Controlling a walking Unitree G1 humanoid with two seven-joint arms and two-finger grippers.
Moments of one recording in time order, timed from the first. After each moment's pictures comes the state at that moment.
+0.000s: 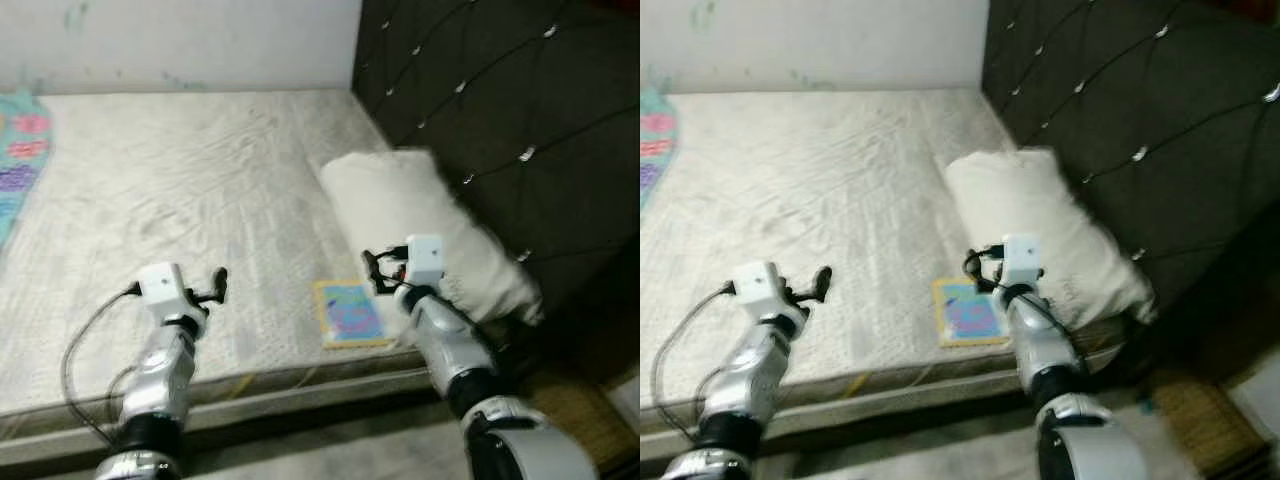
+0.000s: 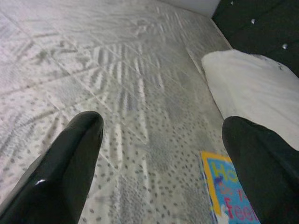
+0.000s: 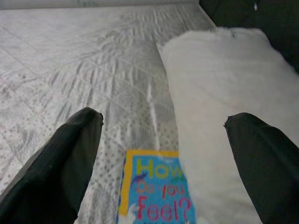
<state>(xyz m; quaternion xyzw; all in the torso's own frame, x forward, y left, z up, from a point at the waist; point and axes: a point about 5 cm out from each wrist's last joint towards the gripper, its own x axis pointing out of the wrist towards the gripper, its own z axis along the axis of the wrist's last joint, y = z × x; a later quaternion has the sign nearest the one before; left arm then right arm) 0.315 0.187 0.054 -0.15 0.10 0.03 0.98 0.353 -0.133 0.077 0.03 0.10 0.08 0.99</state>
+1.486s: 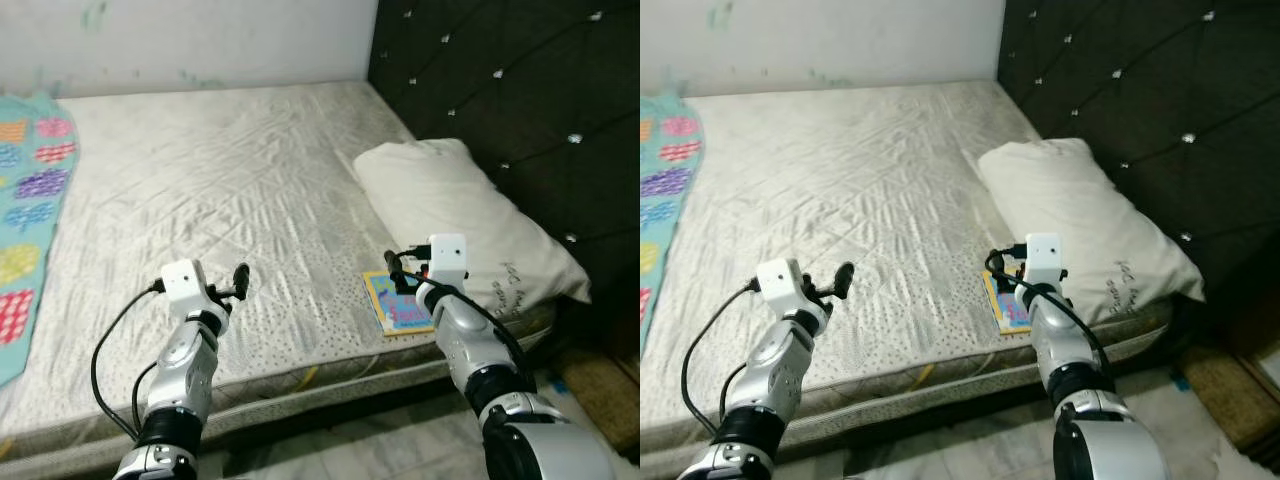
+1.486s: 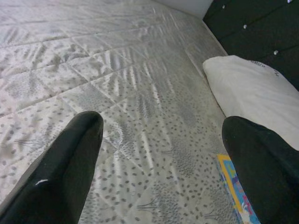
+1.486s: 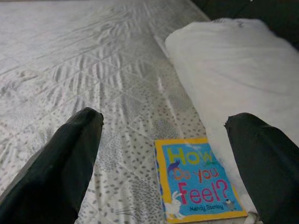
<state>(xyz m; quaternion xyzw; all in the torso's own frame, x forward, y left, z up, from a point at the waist) 0.320 0.168 0.056 -0.18 0.10 0.01 0.98 0.354 -0.153 0.076 0.01 0.10 0.06 0.99</state>
